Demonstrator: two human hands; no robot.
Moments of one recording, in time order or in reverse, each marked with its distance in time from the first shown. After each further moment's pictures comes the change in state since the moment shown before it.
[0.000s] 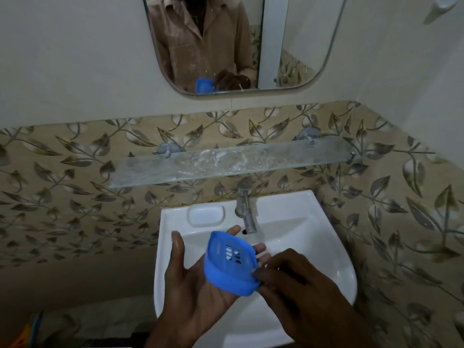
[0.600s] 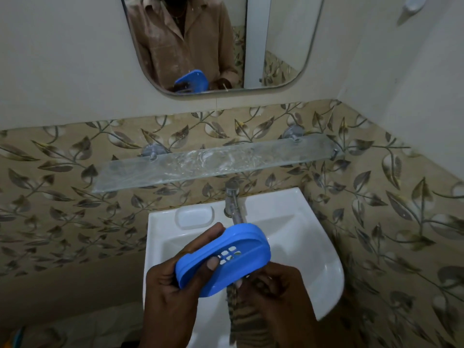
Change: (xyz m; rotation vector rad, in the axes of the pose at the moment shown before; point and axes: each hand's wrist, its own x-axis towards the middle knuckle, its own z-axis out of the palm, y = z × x) left_hand -0.014 -0.007 0.029 0.948 0.451 0.708; right_hand 0.002 -0.014 0.031 0.953 0.161 0.670
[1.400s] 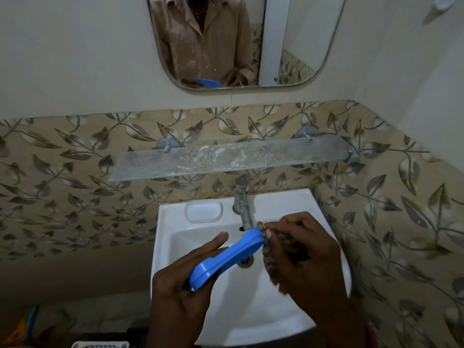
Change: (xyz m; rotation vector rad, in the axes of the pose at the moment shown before) left_hand -0.016 -0.016 -0.015 0.460 -0.002 0.412; right_hand 0.032 -0.016 -0.027 -0.568 0.111 -0.533
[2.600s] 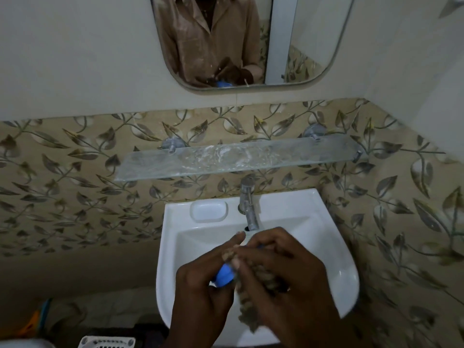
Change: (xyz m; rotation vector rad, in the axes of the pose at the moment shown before) left_hand 0.007 0.006 0.016 0.083 -0.055 0.039; right_hand -0.010 -0.048 0.010 -0.028 -0.083 -0.143
